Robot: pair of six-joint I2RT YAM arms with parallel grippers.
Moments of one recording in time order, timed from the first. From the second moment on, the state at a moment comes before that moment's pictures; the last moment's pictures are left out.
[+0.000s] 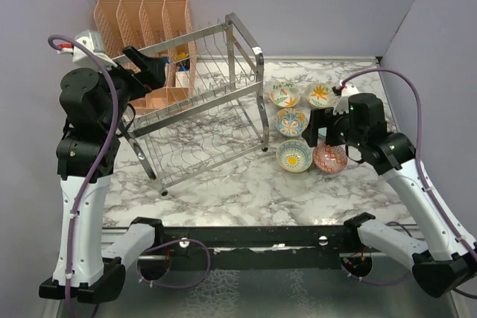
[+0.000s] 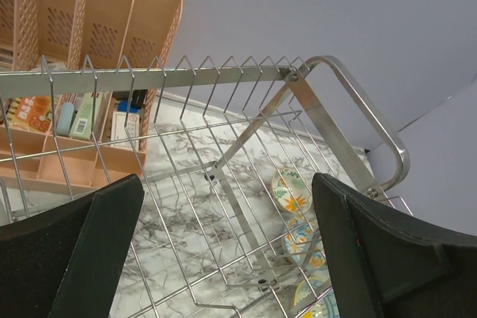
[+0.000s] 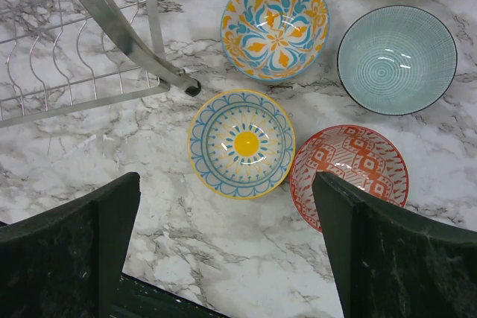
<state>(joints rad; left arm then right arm) -0.12 0.98 1.53 -0.60 0.02 -0.51 0.39 0.97 1.10 -0.75 -0.03 0.21</state>
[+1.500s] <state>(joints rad) -0.12 0.91 1.47 -0.47 0.51 -0.34 0.55 1.25 0.83 -0.50 -0.14 0.28</state>
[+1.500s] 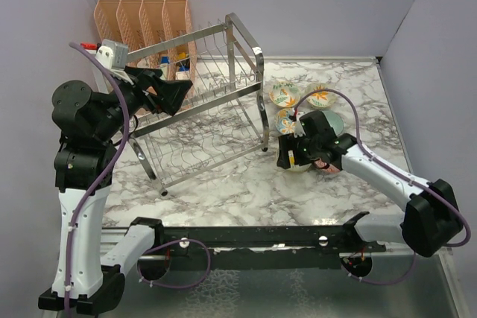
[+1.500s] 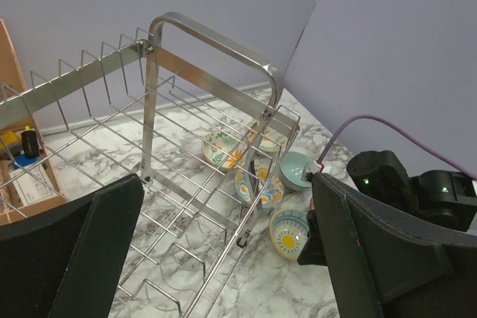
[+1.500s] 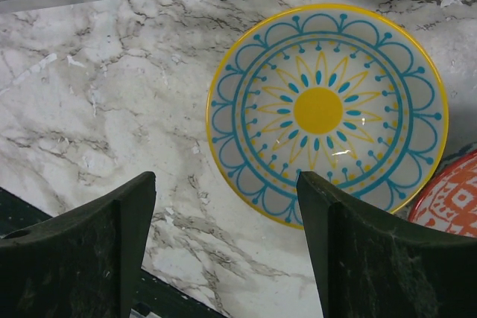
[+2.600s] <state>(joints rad) -0.12 0.87 1.44 -0.53 0.43 -0.25 0.74 1.49 0.86 -0.41 0.19 0.35</state>
